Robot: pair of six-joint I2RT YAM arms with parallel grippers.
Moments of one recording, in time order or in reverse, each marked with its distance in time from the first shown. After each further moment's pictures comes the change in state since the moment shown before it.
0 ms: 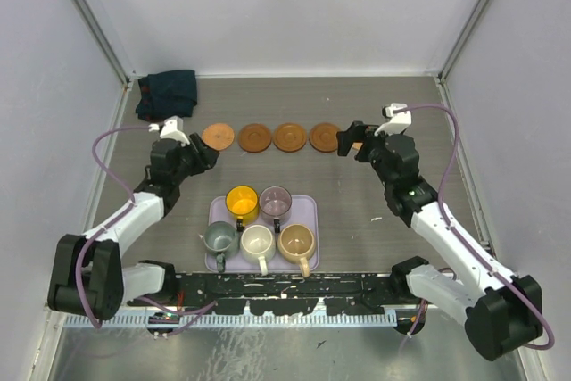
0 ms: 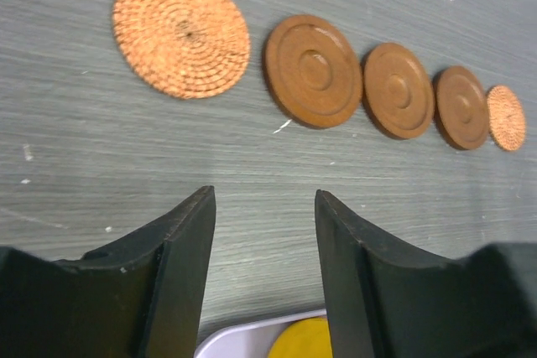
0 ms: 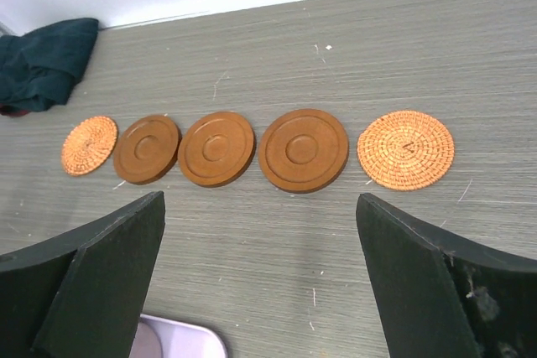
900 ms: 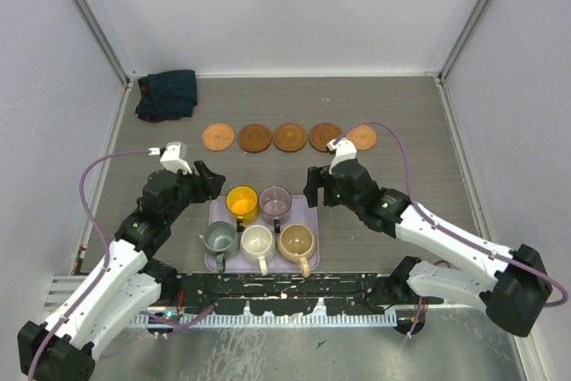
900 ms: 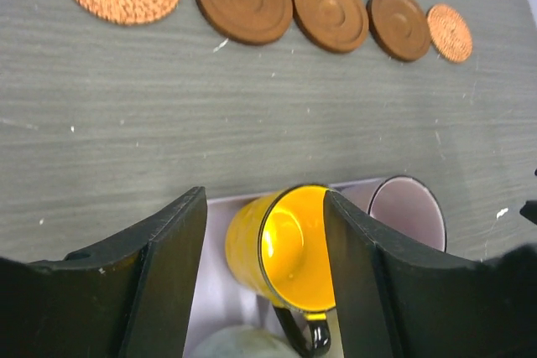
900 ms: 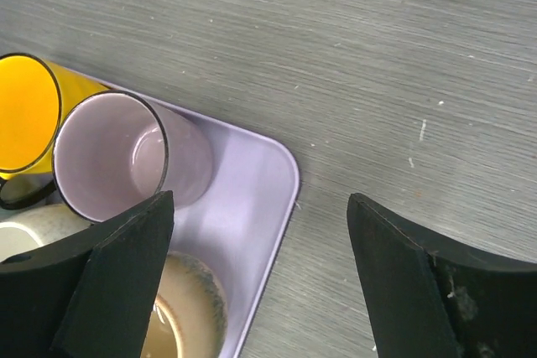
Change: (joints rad) left arm -0.252 -0.534 -0.077 -0.373 -0.140 0.023; right arm 0.412 0.017 -0.004 -0.378 0.087 0.098
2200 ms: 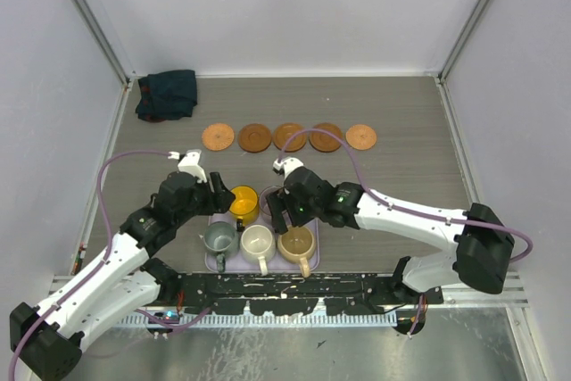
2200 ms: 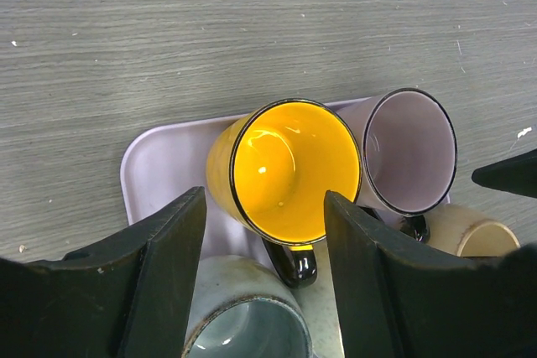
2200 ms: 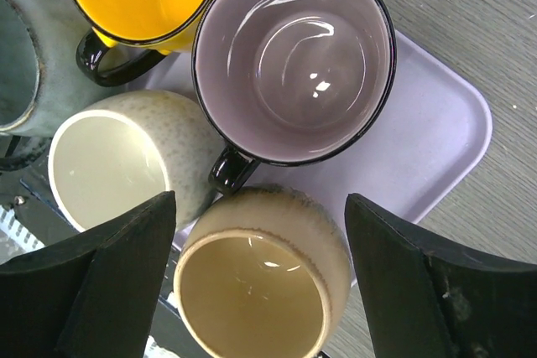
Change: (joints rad) left arm -0.172 0.055 0.063 -0.230 -0.043 -0.051; right arm 0.250 0.336 0.235 -0.151 -0.168 0.028
